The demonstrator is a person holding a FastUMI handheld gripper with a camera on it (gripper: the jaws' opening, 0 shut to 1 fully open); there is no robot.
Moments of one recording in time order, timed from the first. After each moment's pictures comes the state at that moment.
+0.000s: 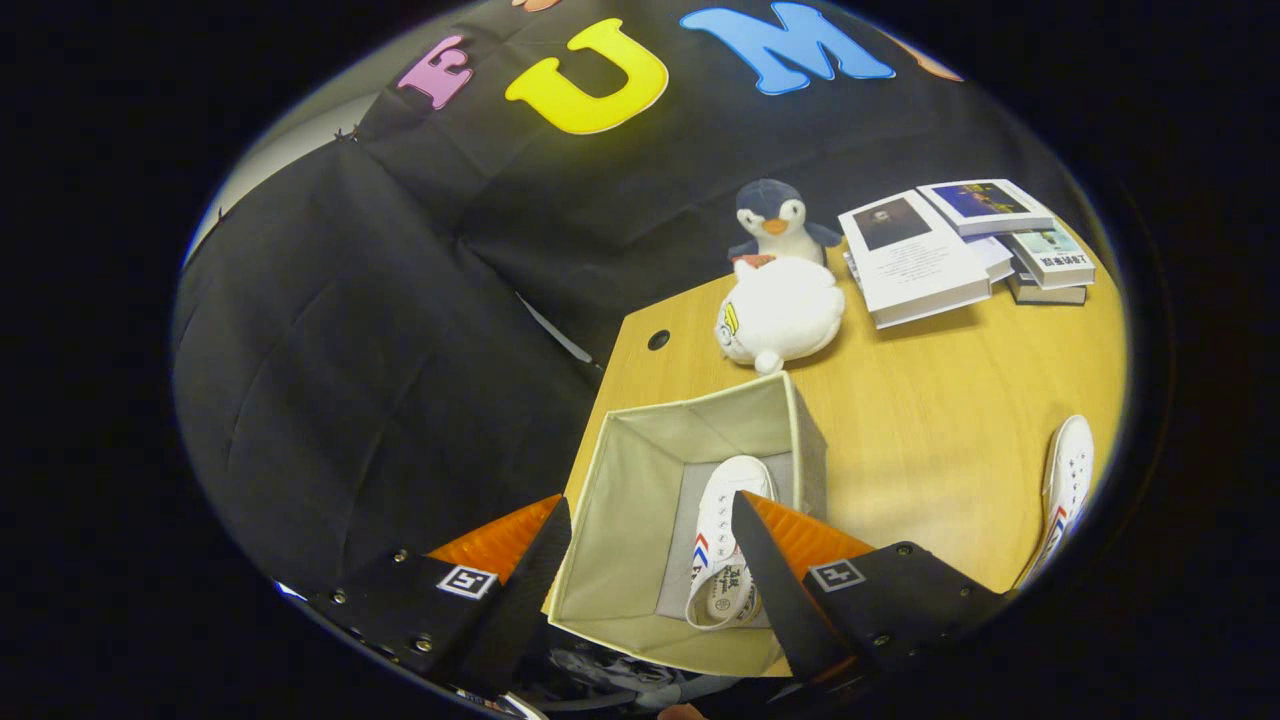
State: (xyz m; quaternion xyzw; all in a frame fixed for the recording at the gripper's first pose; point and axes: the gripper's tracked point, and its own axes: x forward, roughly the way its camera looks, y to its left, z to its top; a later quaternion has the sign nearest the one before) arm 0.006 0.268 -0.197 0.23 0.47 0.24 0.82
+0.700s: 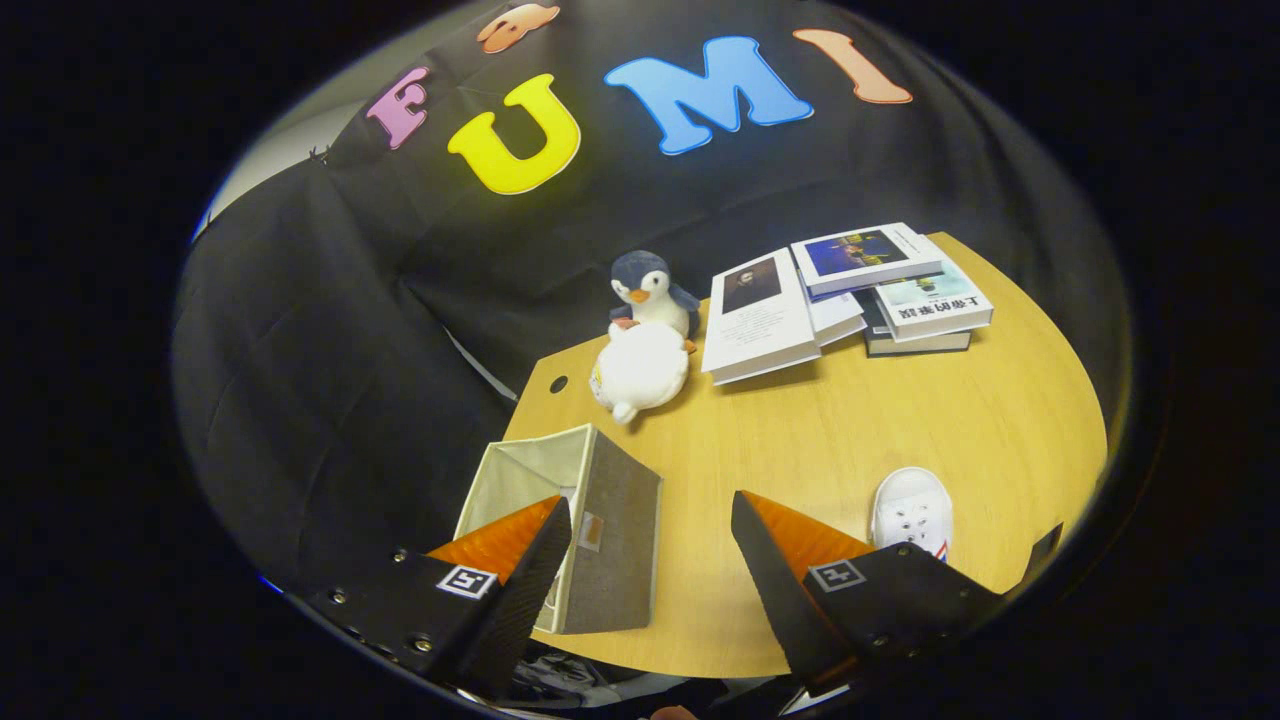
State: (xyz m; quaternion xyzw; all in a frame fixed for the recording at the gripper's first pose) arm 0.009 0.094 -0.191 0.19 0.45 0.15 0.86
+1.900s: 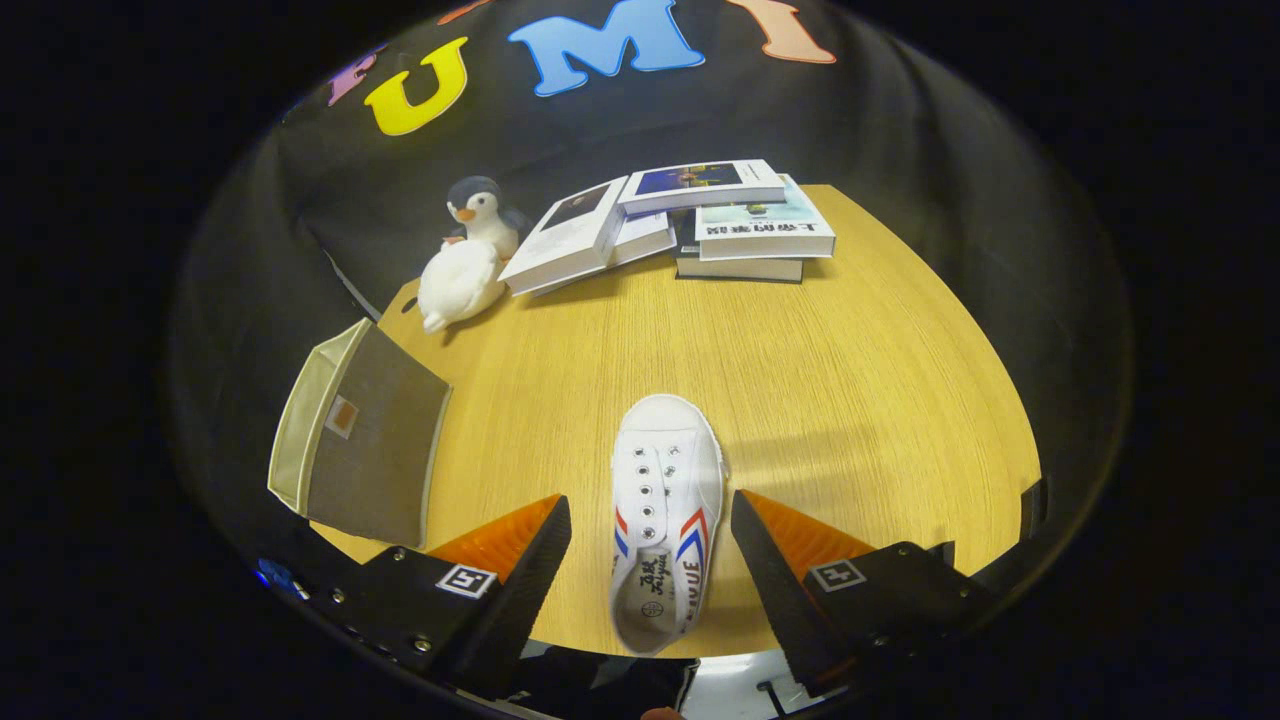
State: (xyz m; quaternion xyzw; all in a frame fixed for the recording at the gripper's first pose) arm -0.057 -0.085 -0.309 0.08 0.55 0.07 0.83
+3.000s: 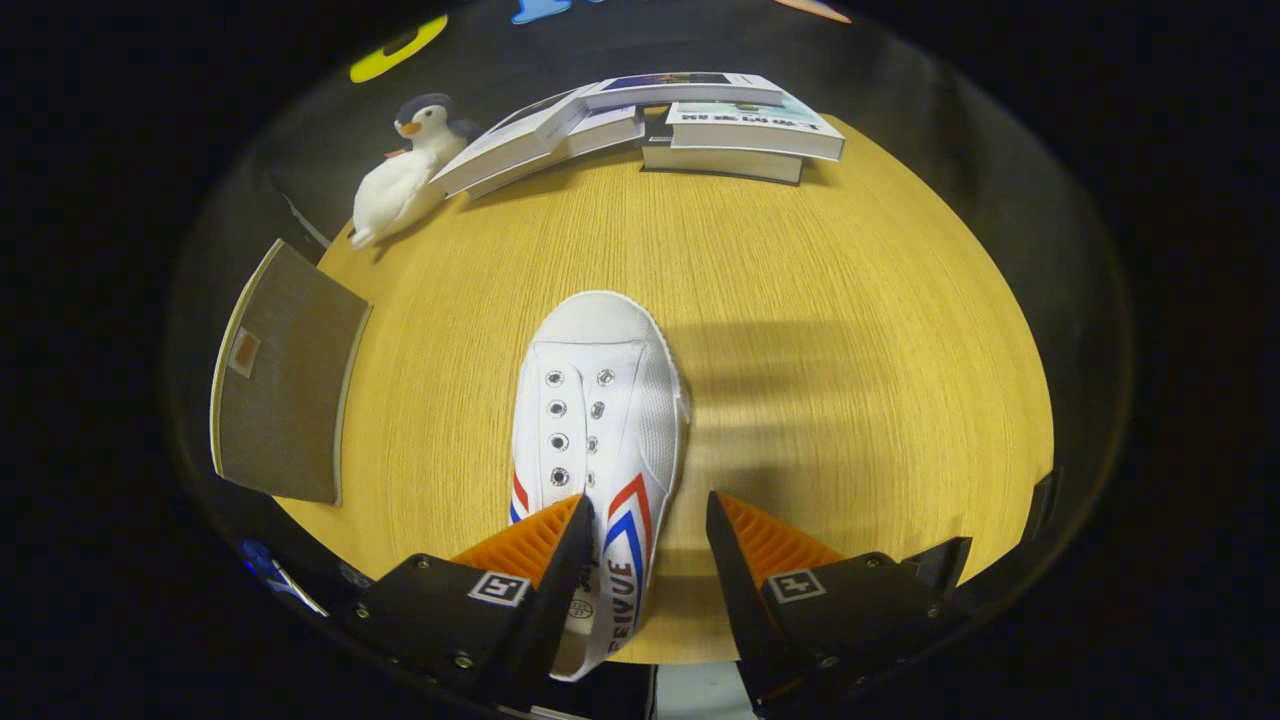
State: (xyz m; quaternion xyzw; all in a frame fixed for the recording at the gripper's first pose) arm -0.077 -0.105 -0.391 0.04 0.65 0.05 0.76
